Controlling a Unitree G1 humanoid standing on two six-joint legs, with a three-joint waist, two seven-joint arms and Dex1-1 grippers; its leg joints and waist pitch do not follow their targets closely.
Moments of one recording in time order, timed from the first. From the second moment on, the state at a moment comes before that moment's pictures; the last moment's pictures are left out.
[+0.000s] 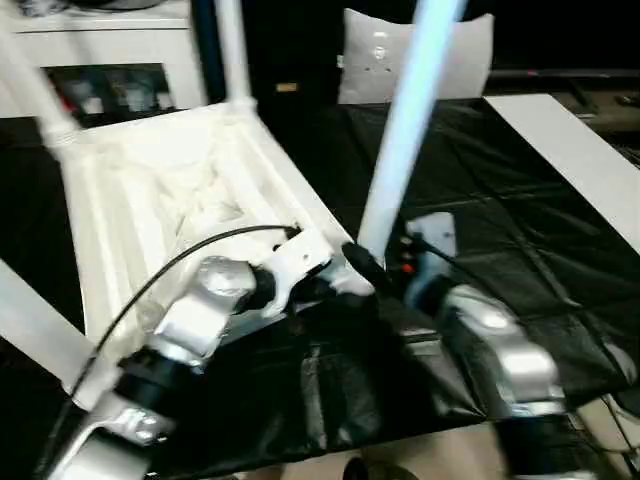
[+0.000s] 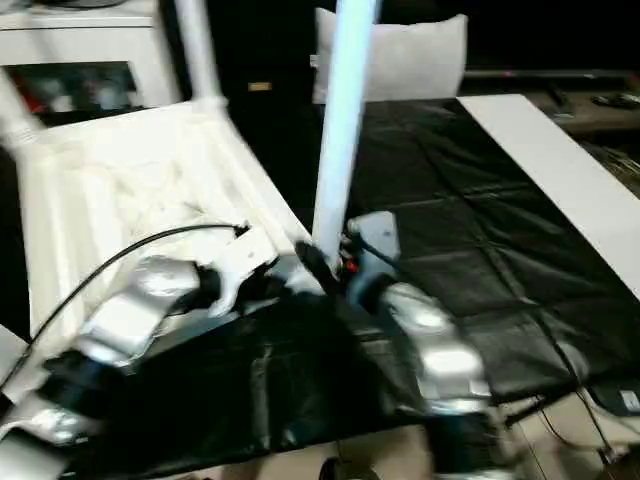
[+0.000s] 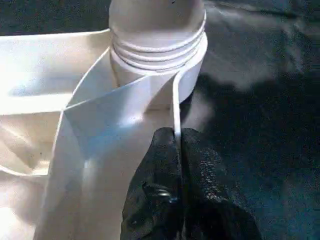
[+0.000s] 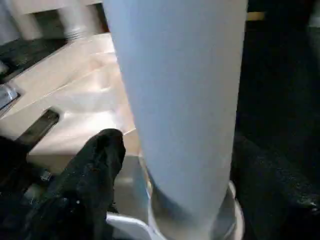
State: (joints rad) left arm -0.52 0.33 -0.33 0.22 0.06 0.45 -0.96; right arm -0.28 -0.15 0.03 0.03 0.25 0.41 0.58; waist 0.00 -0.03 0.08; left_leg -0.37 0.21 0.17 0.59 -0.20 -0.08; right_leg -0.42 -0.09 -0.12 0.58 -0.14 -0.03
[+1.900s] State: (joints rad) left arm -0.59 0.41 -0.35 0.33 0.06 0.42 -1.18; right arm -0.34 -0.28 0.10 0.07 0.28 0.52 0.87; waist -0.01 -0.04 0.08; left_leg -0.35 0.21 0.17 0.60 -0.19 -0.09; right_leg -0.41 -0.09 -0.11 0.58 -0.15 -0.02
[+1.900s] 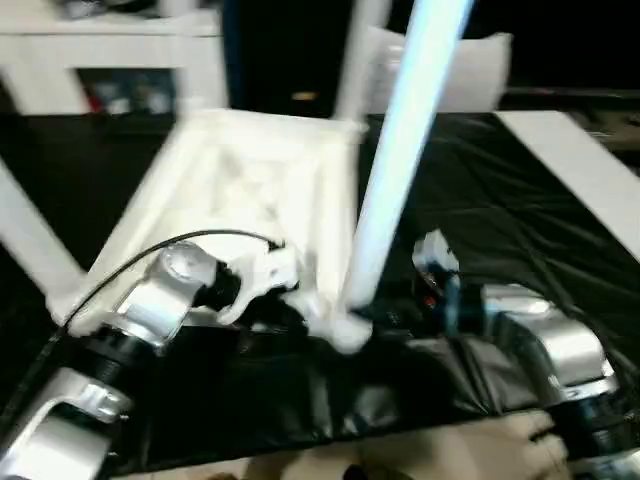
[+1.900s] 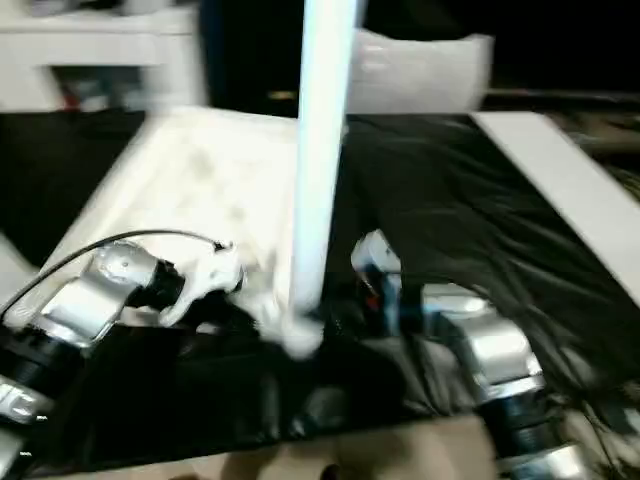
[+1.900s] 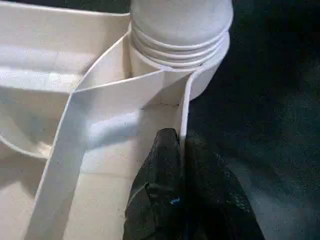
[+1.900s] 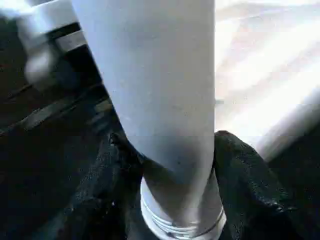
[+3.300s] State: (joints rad) left arm -0.56 0.51 -0.39 0.34 0.01 0.17 -1.39; right arm -0.37 -0.47 0.18 0.10 0.32 0.42 1.23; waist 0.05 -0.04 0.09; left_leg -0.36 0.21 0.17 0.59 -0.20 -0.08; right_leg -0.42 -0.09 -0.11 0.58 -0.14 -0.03
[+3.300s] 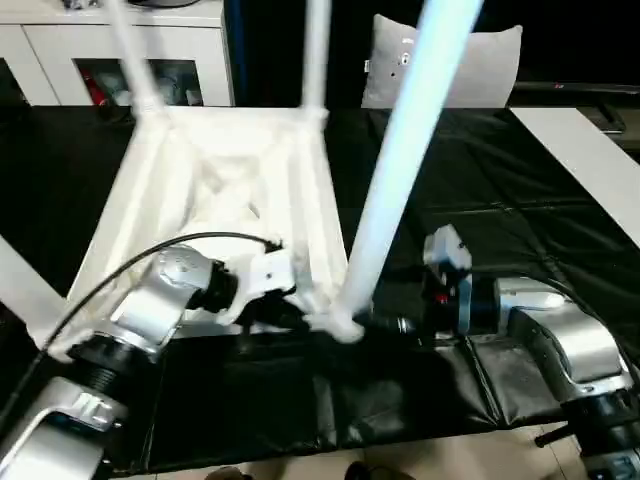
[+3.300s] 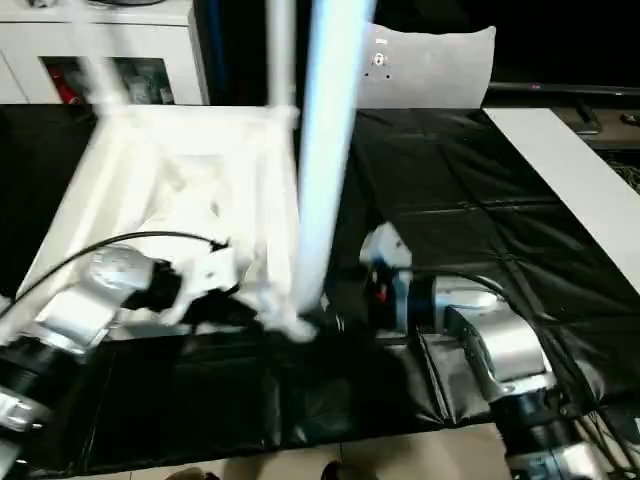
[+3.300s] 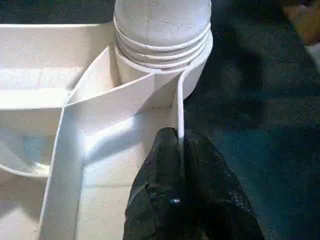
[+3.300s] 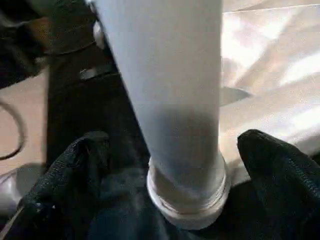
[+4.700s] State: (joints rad) left arm -0.59 0.28 -0.30 0.36 0.07 0.50 -1.01; right arm -0.36 -0.16 0.04 0.09 0.20 0.56 0.63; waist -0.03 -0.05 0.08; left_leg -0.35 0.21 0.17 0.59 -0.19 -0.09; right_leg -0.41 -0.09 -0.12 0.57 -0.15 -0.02
